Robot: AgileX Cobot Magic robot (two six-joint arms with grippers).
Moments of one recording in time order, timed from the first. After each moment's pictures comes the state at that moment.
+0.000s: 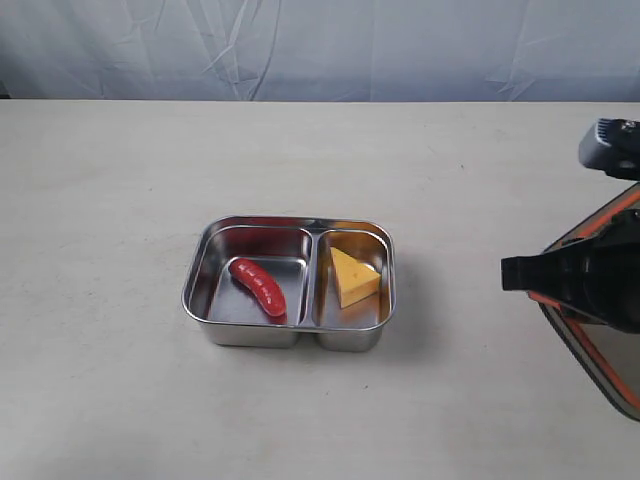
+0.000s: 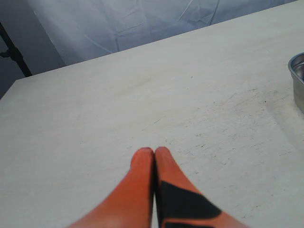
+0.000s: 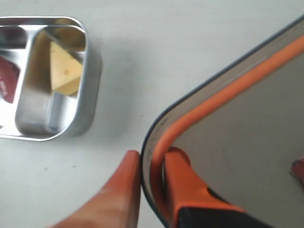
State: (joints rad) left arm -0.10 0.00 0.00 0.16 0.38 0.06; right arm 0.62 0.98 -0.56 -0.07 0.61 0.45
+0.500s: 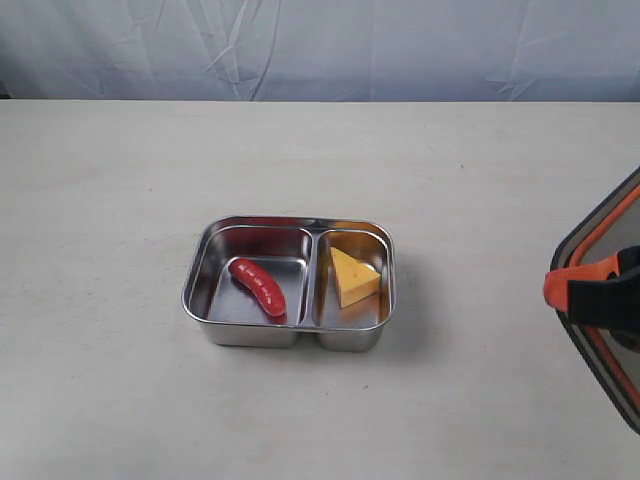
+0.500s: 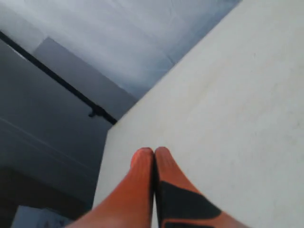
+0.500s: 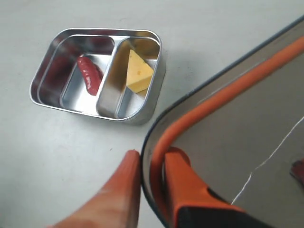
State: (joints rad) left arm -0.10 0.00 0.00 0.63 0.29 0.14; right arm 0.62 0.69 -0.56 0.18 0.72 0.23
